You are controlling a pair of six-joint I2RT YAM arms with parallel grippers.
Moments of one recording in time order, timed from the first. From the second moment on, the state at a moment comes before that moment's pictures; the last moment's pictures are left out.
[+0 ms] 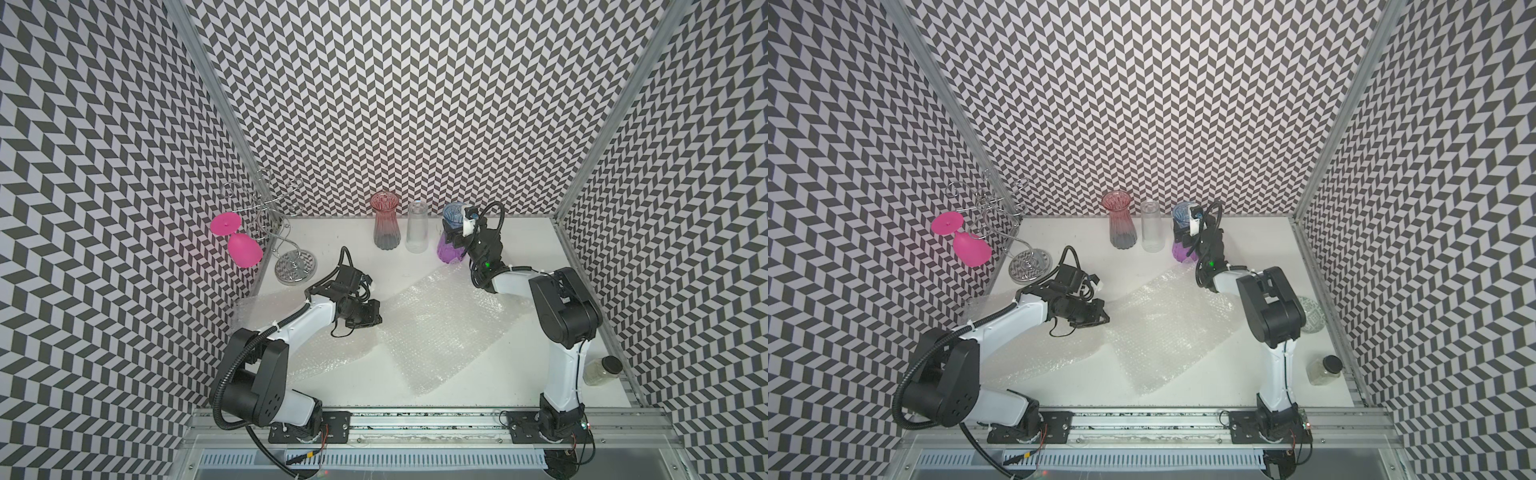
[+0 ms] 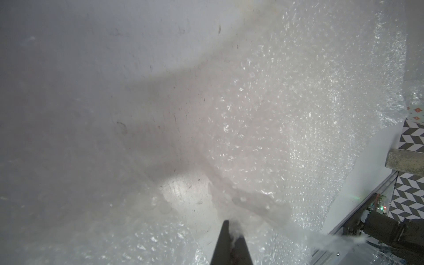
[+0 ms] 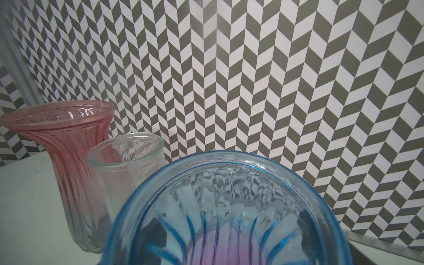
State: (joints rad) left arm -0.34 1.45 0.84 -0.55 0.46 -0.36; right arm 0.33 2.03 1.18 0.90 0.04 -0.08
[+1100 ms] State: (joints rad) left arm -0.34 1.53 0.91 -0.52 0.46 -0.39; right arm 0.31 2.00 1.10 0.89 0.03 -0.07
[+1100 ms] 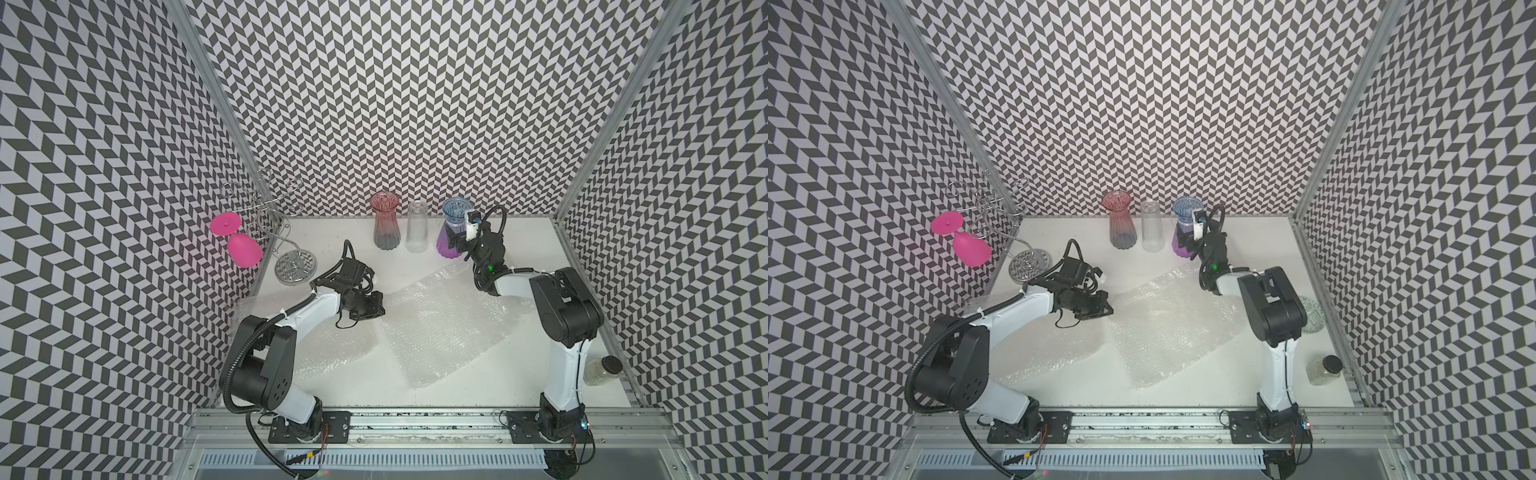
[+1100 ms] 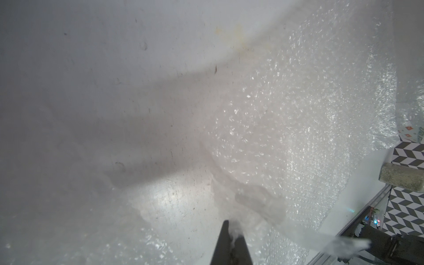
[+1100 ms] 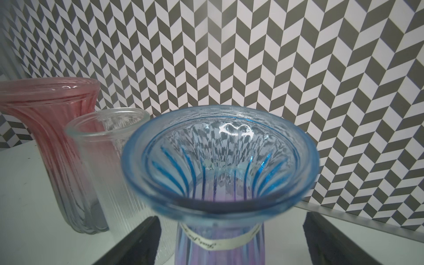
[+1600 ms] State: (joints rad) left arm -0.32 1.48 0.95 -0.52 0.41 -0.37; right arm 0.31 1.72 0.96 0.69 0.04 -0.06
